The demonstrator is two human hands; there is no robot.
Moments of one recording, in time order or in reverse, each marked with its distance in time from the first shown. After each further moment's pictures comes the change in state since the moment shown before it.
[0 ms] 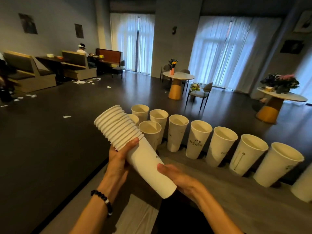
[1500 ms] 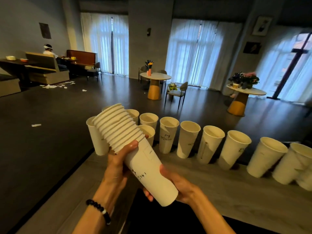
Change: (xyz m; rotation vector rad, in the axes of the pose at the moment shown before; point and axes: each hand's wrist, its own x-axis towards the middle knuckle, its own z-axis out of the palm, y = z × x) left_hand -0.062 -0.019 0.070 0.003 -0.213 -0.080; right_hand -0.094 0.015 -0.017 0.404 -0.078 -0.050
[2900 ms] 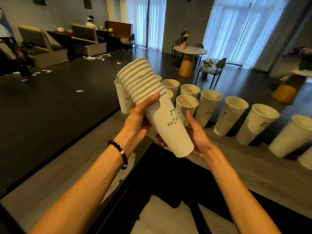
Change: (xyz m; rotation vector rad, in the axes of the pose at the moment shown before) left_hand -0.046 0.003 0.034 -0.151 0.093 -0.065; right_hand -0.029 -0.004 -0.009 0.010 0.064 -0.129
